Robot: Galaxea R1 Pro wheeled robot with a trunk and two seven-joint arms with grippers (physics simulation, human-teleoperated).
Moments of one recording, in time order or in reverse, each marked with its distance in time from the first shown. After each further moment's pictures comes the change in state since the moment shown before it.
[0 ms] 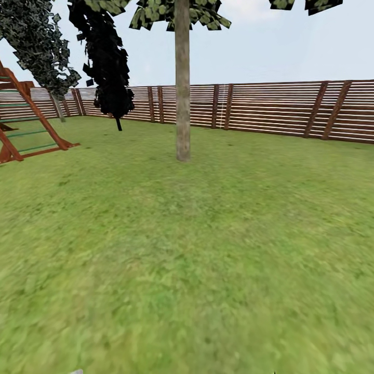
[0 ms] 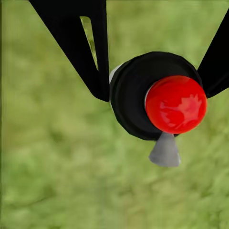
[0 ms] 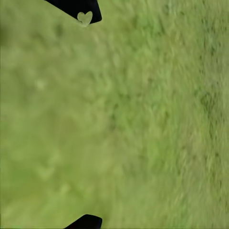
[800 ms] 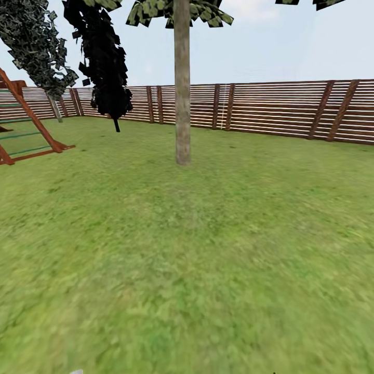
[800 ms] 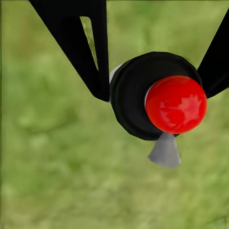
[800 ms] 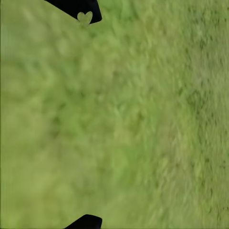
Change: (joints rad) left arm 0.000 0.000 0.000 0.000 0.000 0.000 0.000; right arm 0.000 0.000 0.000 0.000 0.000 0.000 0.000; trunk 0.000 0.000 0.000
